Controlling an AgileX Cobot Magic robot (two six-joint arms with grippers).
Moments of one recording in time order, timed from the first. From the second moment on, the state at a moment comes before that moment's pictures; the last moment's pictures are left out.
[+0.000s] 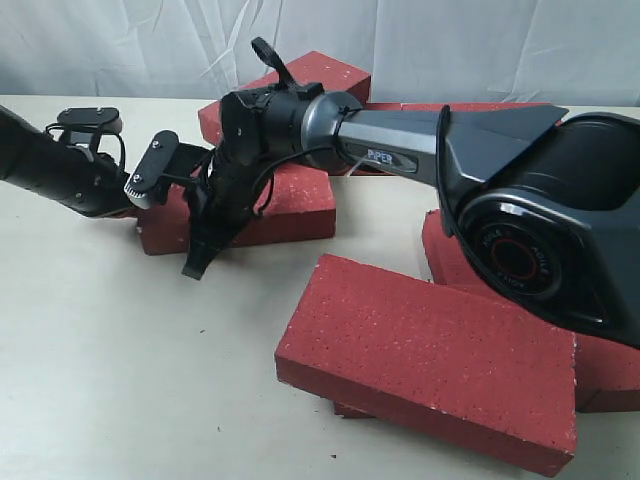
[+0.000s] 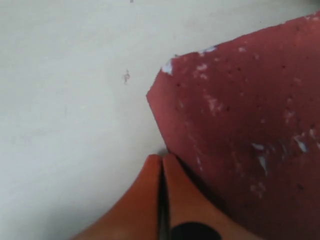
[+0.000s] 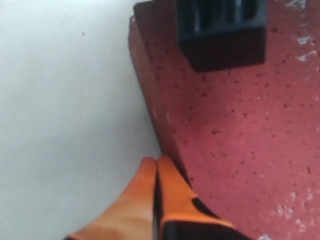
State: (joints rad) left arm -0.03 2.08 -1.14 -1.02 0.36 1.06; right arm 0.77 2.42 -1.96 0.25 0.77 -0.76
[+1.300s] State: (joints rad) left arm -0.04 2.08 -1.19 -1.03 0.33 1.06; right arm 0.53 2.23 -1.96 0.14 1.11 -0.50
